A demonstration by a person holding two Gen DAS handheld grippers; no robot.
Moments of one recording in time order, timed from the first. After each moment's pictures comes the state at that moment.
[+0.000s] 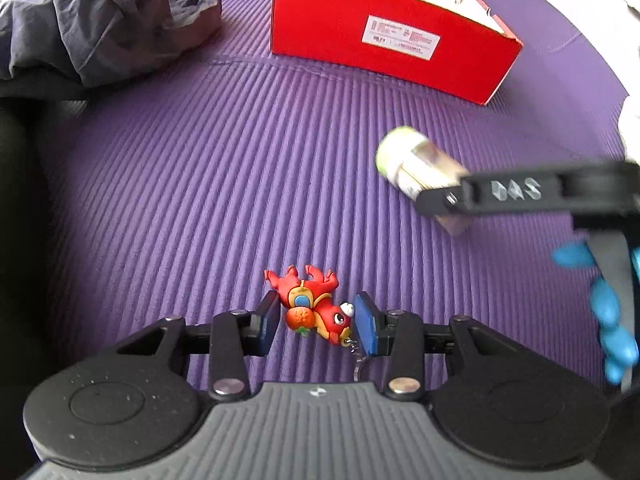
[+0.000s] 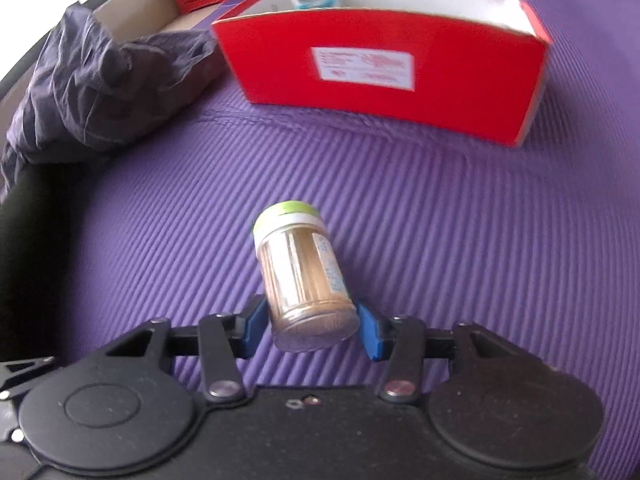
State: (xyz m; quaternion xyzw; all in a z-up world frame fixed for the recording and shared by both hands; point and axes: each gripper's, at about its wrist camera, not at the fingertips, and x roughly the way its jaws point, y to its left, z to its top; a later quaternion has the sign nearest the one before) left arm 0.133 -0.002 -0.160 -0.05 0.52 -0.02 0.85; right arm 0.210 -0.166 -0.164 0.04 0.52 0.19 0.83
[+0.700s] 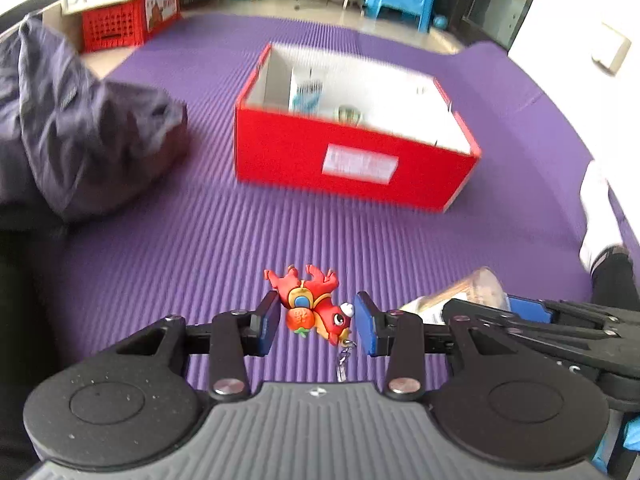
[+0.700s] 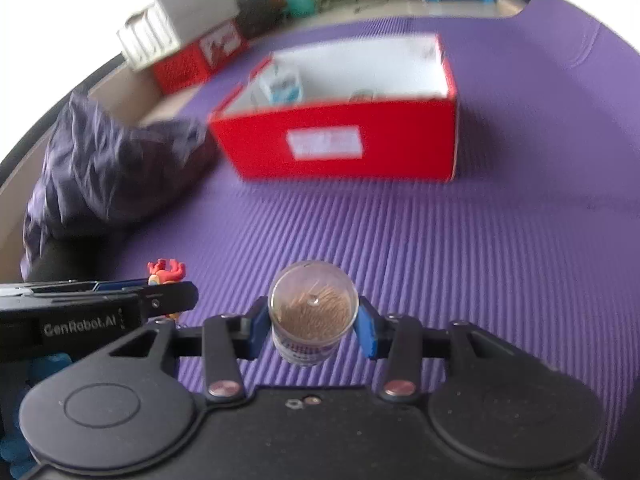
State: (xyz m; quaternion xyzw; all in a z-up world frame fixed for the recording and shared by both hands) left arm 0.195 -0.001 -0.086 -0.06 0.44 -0.07 0.89; right arm 0.177 -0.197 -0.102 0.09 0.42 0.14 0.89
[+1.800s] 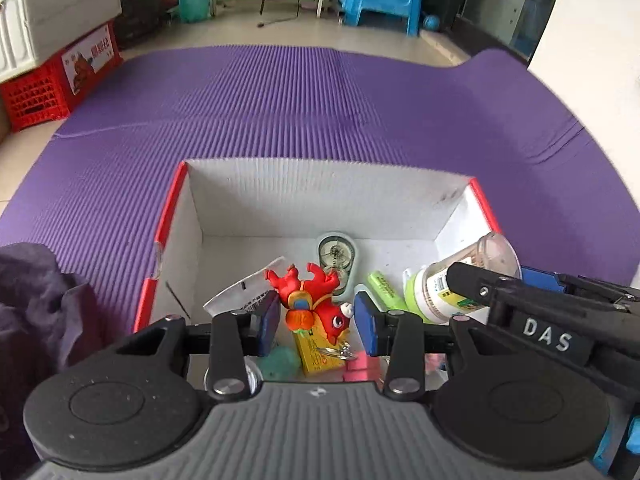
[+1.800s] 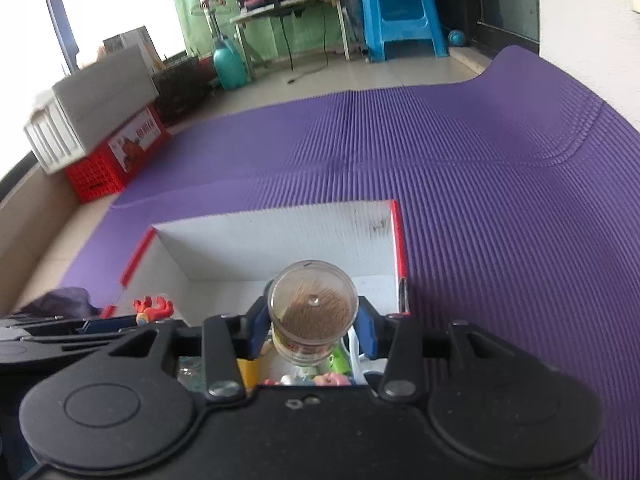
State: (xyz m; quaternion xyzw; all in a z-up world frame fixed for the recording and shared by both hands) left arm 0.461 -0.054 -0.094 -0.01 0.45 -0.09 0.89; right arm 0.417 -0.222 -0.090 0.09 0.38 0.05 0.92
